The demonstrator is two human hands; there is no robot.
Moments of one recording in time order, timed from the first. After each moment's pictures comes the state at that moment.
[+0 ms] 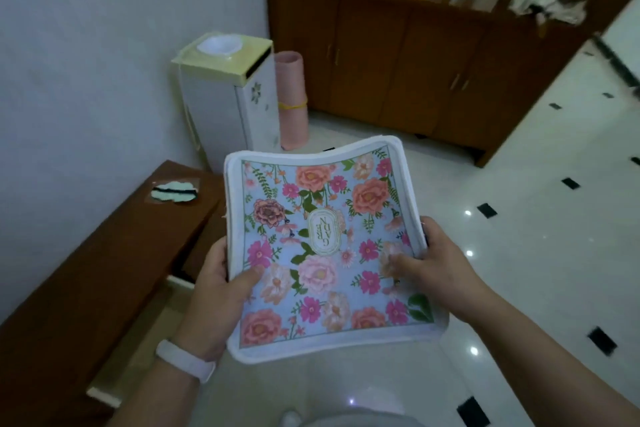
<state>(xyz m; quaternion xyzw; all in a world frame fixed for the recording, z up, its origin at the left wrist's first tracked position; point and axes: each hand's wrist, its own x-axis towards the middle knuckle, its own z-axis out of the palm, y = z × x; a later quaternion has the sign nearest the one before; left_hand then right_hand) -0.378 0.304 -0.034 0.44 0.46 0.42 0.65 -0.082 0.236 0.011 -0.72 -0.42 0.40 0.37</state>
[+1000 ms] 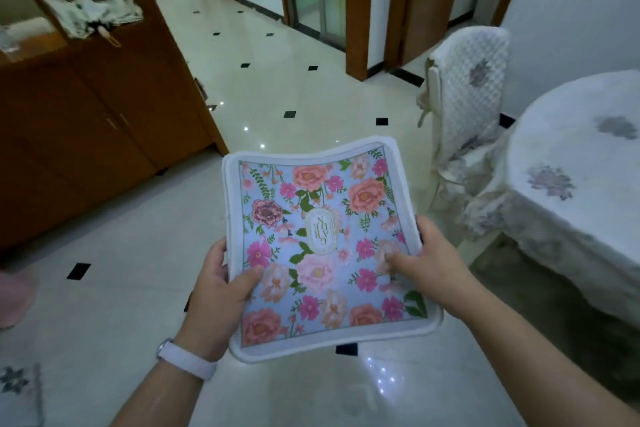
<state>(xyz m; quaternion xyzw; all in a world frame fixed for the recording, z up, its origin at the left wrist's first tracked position) 0.189 0.055 -0.016 0.65 0.22 0.10 0.72 0.303 -0.225 -0.012 -0.82 -0.03 0.18 0.54</state>
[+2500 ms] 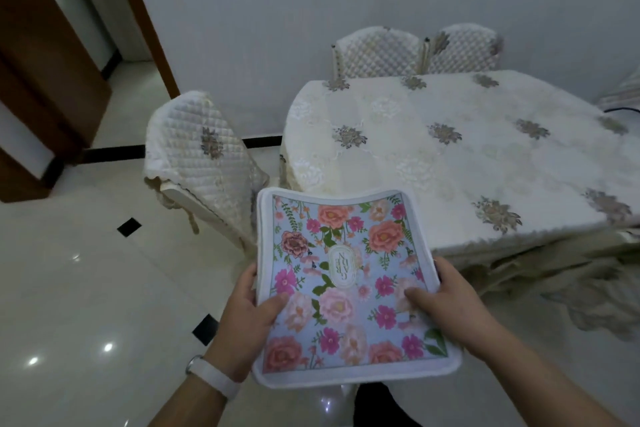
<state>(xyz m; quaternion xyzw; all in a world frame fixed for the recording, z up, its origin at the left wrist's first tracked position) 0.743 -0.136 -0.073 0.62 -0.13 -0.38 0.67 0.532 -0.357 -0.042 -0.72 0.46 -0.07 0.52</state>
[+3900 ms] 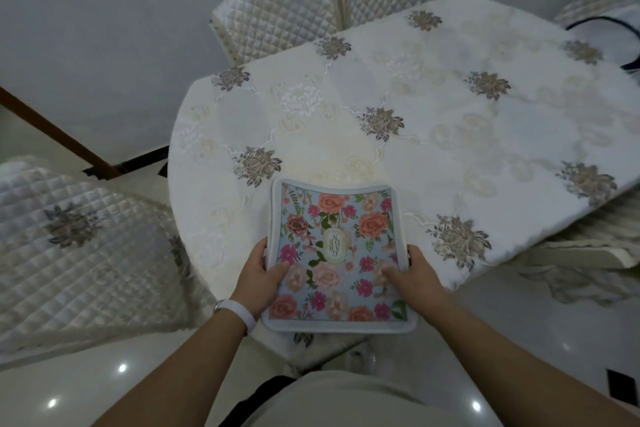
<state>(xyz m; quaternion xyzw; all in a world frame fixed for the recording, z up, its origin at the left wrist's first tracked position) 0.841 -0.508 -0.158 0.72 -0.22 -0.45 0.48 0.578 -0.646 -0.180 -0.62 0.59 -0.10 0.51</state>
